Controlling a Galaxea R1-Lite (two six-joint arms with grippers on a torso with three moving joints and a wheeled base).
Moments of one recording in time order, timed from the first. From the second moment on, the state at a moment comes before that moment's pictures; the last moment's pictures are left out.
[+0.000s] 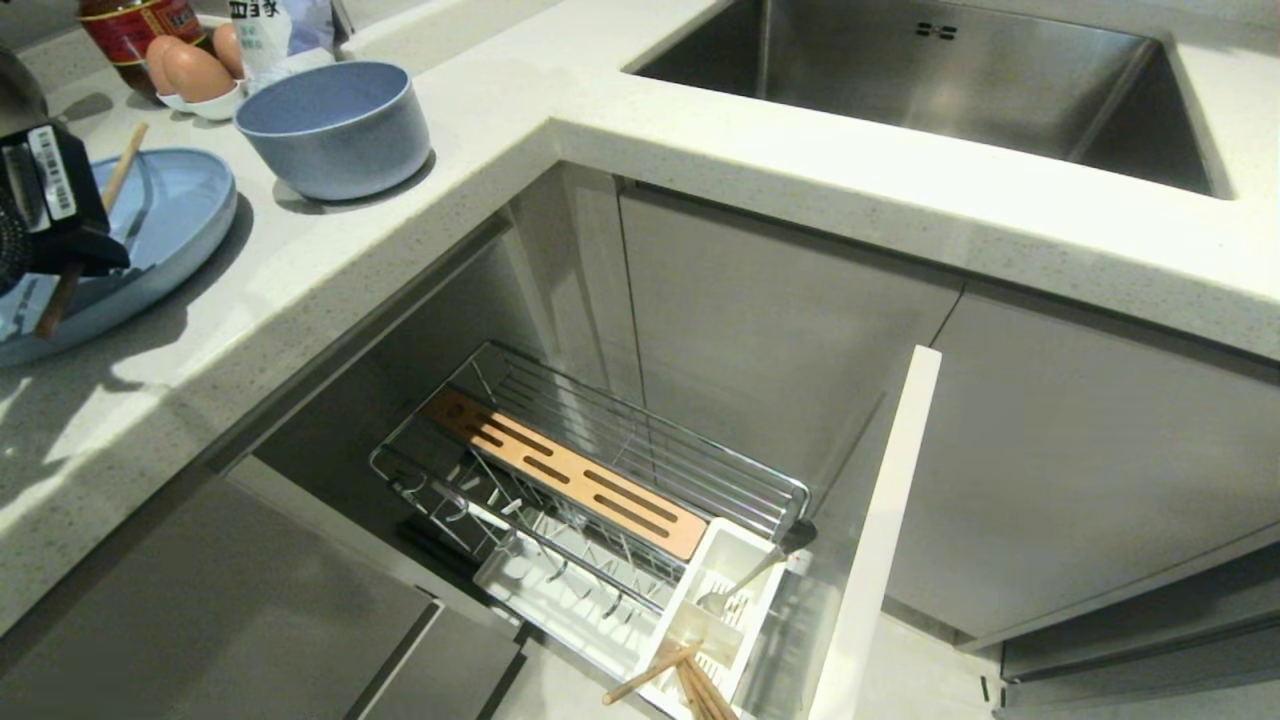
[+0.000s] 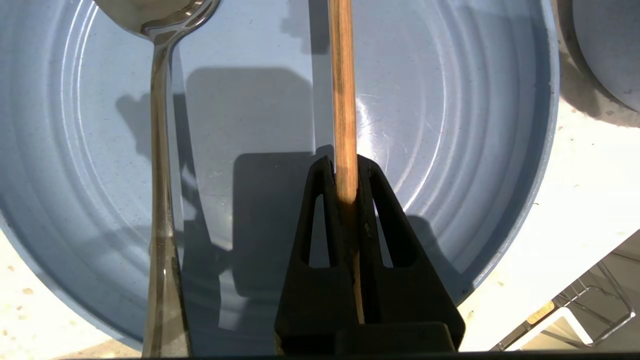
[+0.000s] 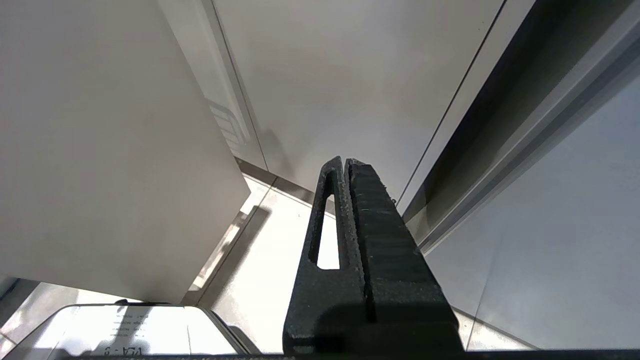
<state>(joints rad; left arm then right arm) -0.18 1.43 -1.84 0.97 0.41 -0.38 0.00 0.00 0.00 0.00 0.00 0.00</state>
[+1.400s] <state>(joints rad) -1.04 1.37 -1.59 0.94 0.37 -0.58 0.00 0.00 0.00 0.00 0.00 0.00</state>
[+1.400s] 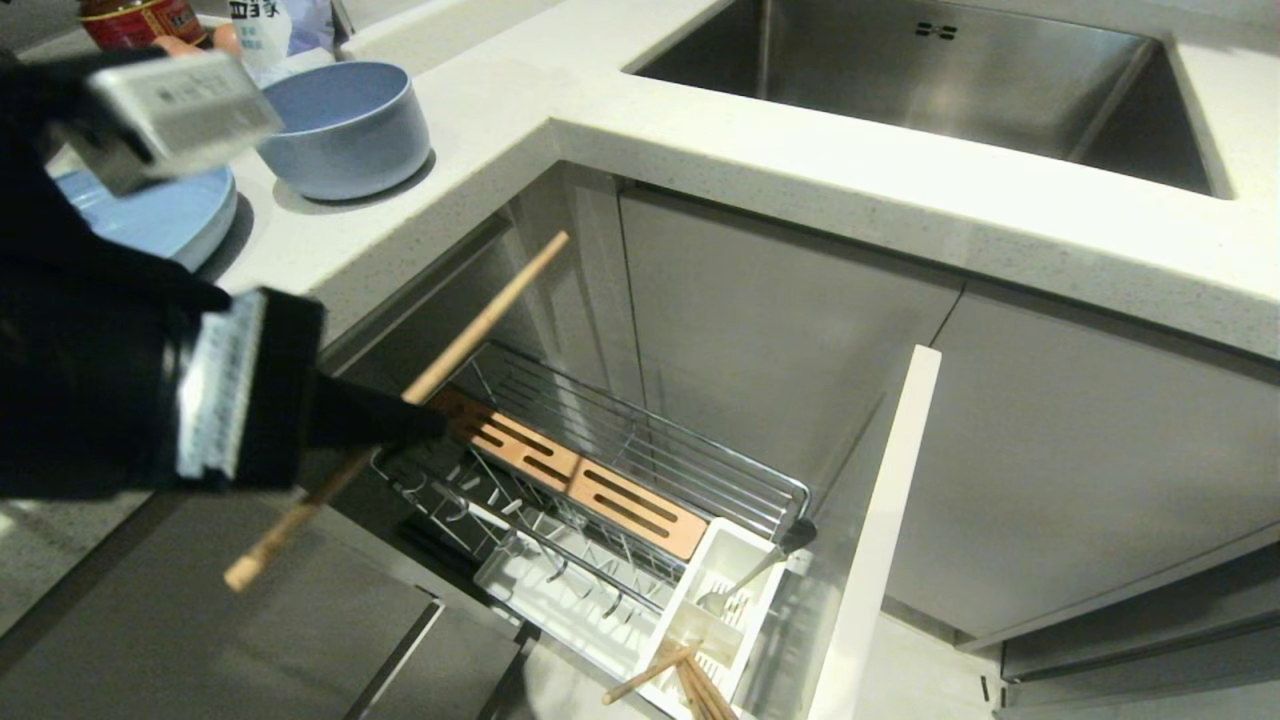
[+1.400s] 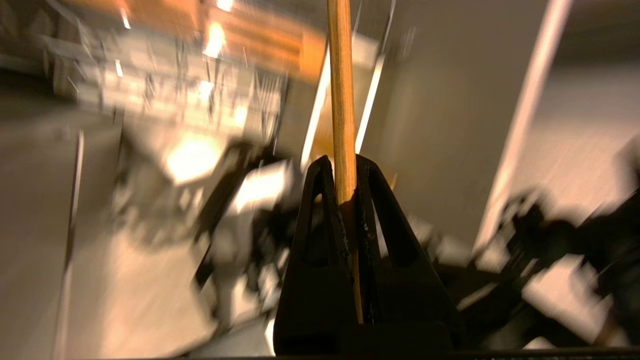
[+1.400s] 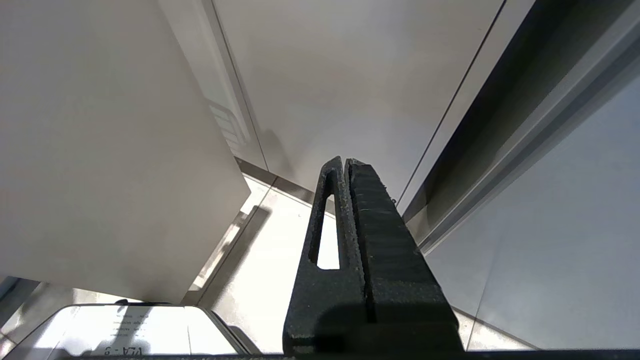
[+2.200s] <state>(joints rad) -1.19 1.70 -1.51 1.18 0.14 -0.59 0.00 0.00 0.00 0.00 0.00 0.00</state>
